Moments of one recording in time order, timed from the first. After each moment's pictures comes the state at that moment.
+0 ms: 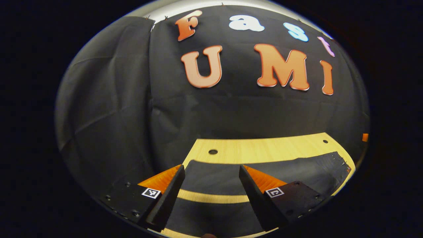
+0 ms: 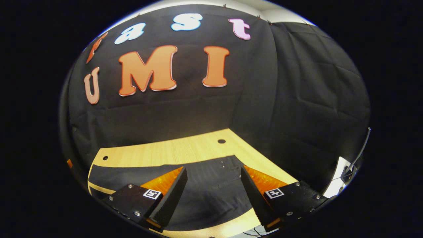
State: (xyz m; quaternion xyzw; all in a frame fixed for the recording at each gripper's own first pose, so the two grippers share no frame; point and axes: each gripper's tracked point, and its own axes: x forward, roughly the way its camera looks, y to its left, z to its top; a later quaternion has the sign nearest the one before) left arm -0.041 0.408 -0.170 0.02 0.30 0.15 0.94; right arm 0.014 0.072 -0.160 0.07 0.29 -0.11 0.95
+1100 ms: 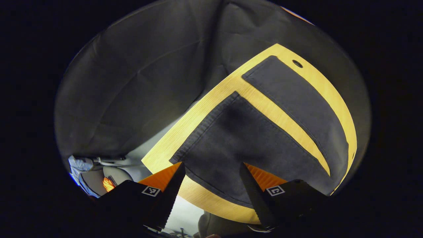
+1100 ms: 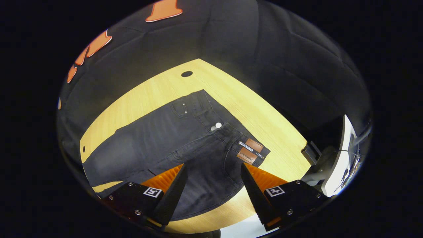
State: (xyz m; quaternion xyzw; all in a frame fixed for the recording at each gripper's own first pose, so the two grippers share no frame) left arm -0.200 0.474 -0.396 -0.22 0.62 0.36 0.66; right arm 0.009 -0.014 -0.348 0.15 0.56 -0.16 0.80
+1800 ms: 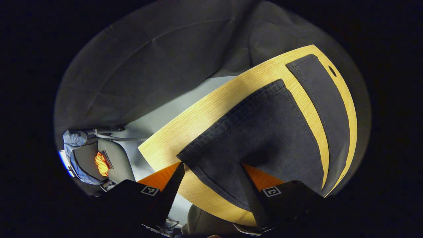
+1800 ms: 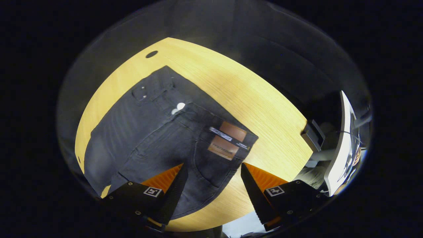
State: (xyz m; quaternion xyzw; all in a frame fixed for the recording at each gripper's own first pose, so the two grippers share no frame) left arm -0.229 0.493 -0.432 -0.30 0.65 0.40 0.57; right arm -0.026 -0.057 -0.415 0.20 0.65 -0.22 0.70
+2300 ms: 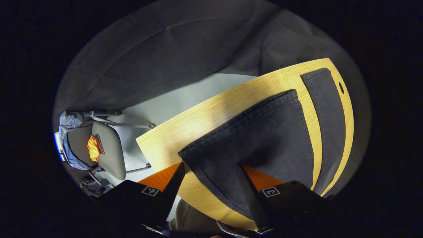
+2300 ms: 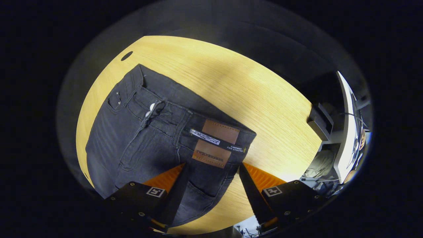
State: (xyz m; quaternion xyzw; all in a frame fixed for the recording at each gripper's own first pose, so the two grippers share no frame) left arm -0.227 0.493 -0.429 -0.35 0.63 0.43 0.54; right arm -0.029 -0.061 -0.444 0.24 0.66 -0.25 0.66
